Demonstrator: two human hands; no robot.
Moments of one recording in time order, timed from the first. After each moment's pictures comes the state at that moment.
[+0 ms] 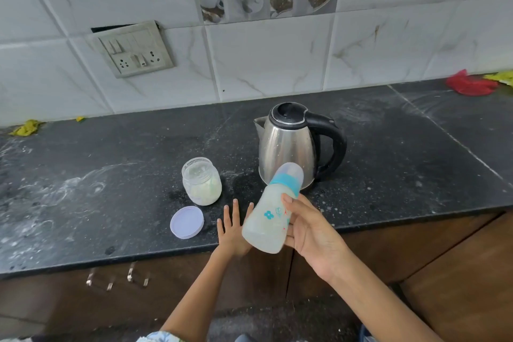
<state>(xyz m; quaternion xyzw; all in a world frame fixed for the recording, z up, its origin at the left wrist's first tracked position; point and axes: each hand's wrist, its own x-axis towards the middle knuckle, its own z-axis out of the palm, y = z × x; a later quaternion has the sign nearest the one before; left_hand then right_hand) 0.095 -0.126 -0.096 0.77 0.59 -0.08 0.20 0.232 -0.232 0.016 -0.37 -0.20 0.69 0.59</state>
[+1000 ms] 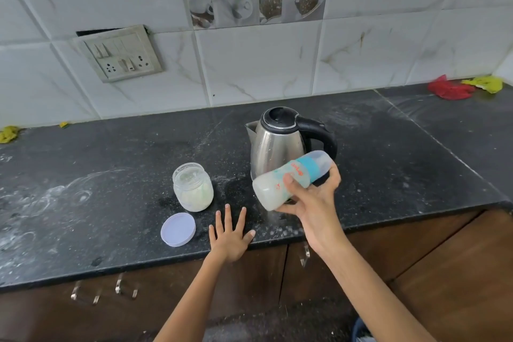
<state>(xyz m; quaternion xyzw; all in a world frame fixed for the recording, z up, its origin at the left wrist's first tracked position) 0.093 -0.106 -0.122 0.79 0.55 -0.08 0.25 0.242 -0.213 0.024 -0.42 -0.28 0.50 0.71</state>
